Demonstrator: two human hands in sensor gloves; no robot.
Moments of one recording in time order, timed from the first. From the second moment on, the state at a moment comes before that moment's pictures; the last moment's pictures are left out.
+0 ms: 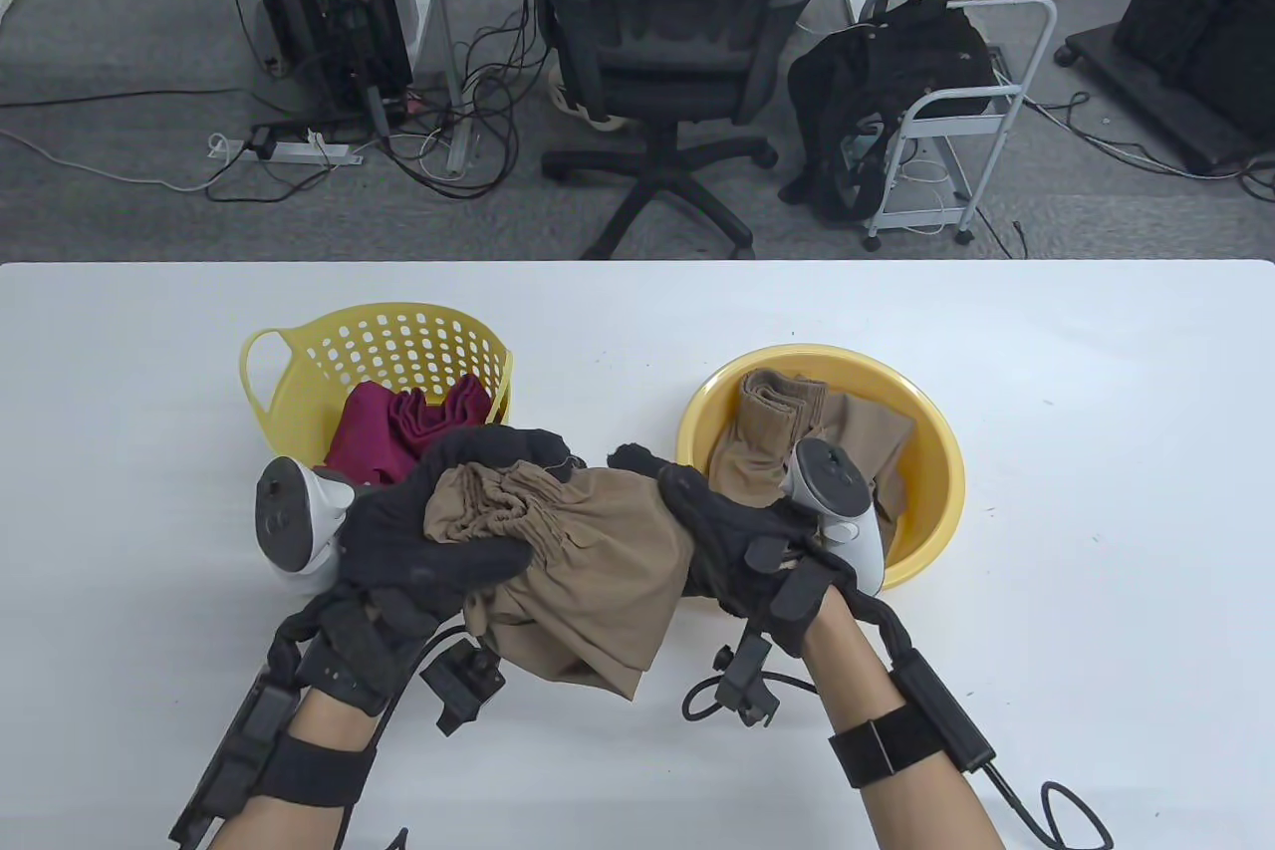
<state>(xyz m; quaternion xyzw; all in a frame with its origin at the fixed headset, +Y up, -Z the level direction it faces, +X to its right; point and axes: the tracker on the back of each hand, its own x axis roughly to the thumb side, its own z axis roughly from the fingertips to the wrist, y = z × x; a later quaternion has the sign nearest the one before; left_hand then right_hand) -0.192 -0.558 -0.291 0.04 -0.44 0.66 0.61 0.067 -0.652 -0.321 0.21 0.29 0.60 0.72</state>
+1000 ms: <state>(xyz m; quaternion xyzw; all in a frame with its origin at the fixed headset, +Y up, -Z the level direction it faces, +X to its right) -0.167 -0.570 -0.287 -0.01 -0.49 0.61 0.62 0.030 -0.657 -0.298 0.37 0.44 0.47 0.68</state>
